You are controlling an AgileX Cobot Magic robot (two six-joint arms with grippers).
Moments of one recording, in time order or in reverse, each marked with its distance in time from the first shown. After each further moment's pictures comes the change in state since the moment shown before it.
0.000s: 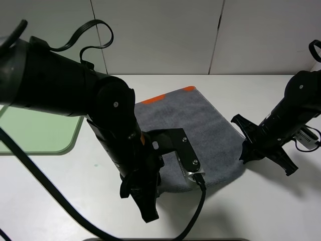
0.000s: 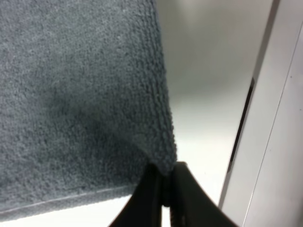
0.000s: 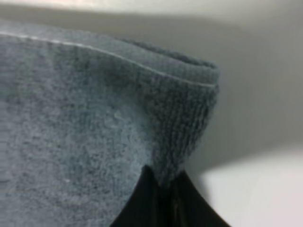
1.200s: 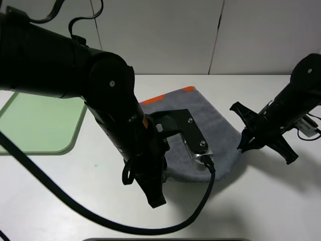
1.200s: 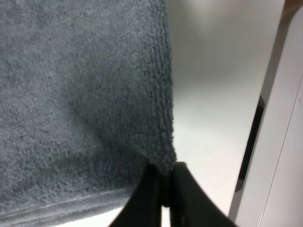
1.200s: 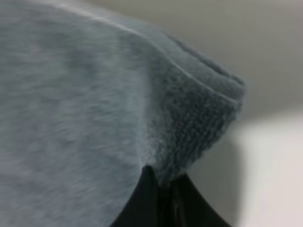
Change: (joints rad) left arm 0.000 -0.047 -0.067 0.058 0.029 -0.061; right arm 0.000 -0.061 -0.065 0.043 0.083 -0.086
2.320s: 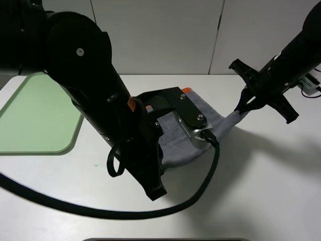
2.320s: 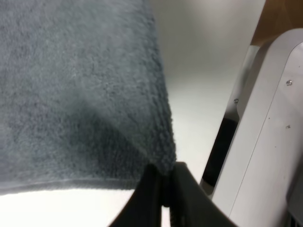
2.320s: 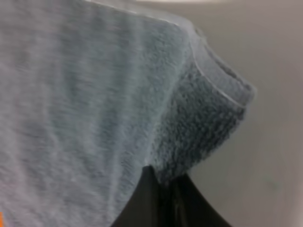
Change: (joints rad) left arm 0.000 -0.129 -0.003 0.002 0.078 -0.152; right arm 0.000 -0.061 -0.262 -0.028 0.184 -0.022
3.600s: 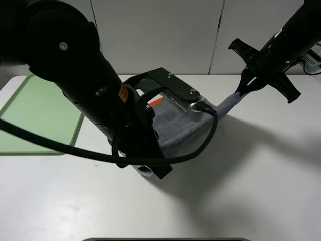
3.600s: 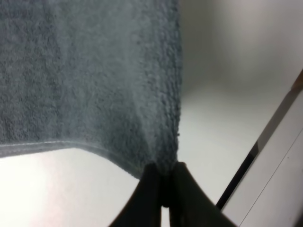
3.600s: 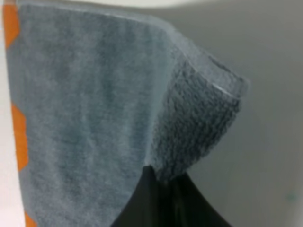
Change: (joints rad) left arm 0.000 -0.036 0.000 0.153 -0.033 -0.312; right arm 0.036 0.010 -0.122 -0.076 0.055 0.075
